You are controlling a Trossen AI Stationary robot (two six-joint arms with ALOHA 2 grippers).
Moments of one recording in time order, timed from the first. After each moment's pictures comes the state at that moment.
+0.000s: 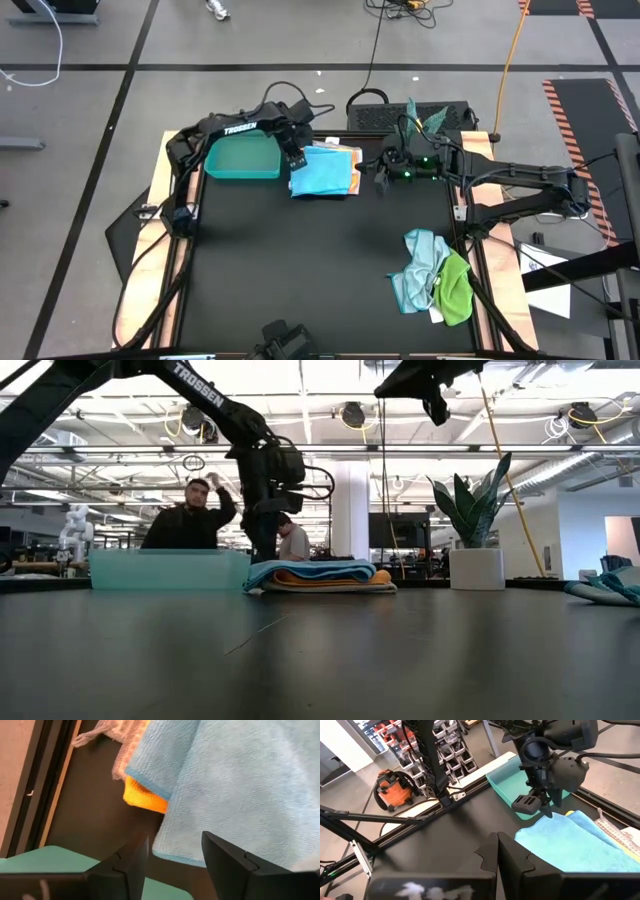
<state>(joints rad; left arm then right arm) 0.64 2.04 1.61 -0.92 0.10 0.25 -0.22 1.12 0.98 -0.20 -0.02 0.43</state>
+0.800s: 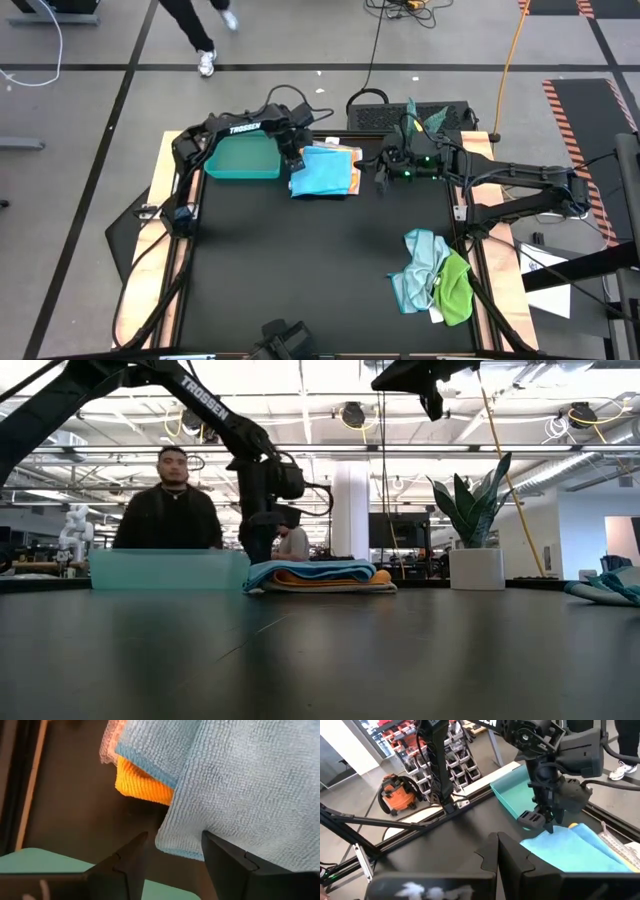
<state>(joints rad) 0.66 2.10 1.61 -0.94 0.12 0.29 -0.22 1.12 0.98 -0.15 -0.03 0.40</state>
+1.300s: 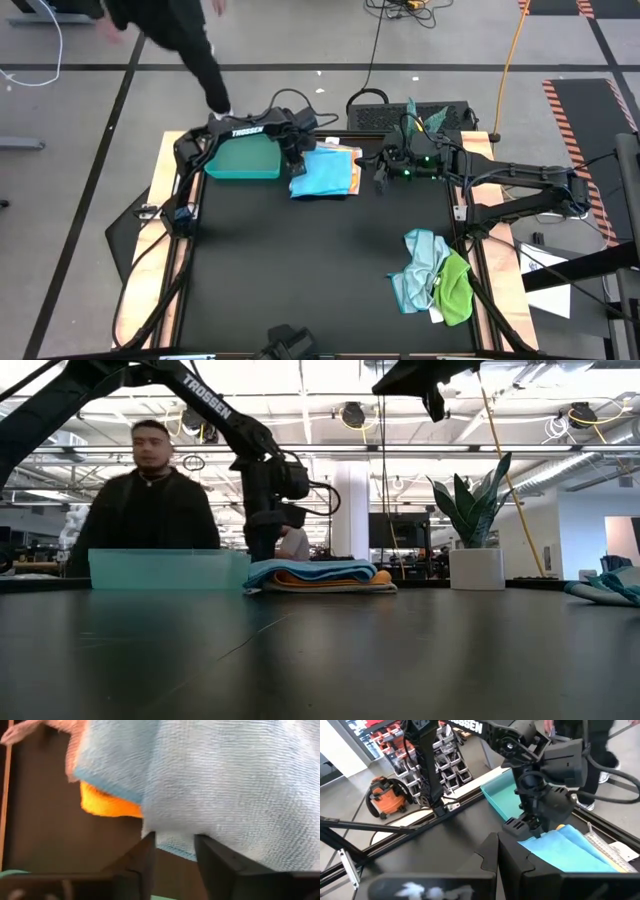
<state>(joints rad) 0.62 2.10 1.61 -0.93 0.14 0.34 -0.22 1.12 0.98 -0.16 0.02 0.40</state>
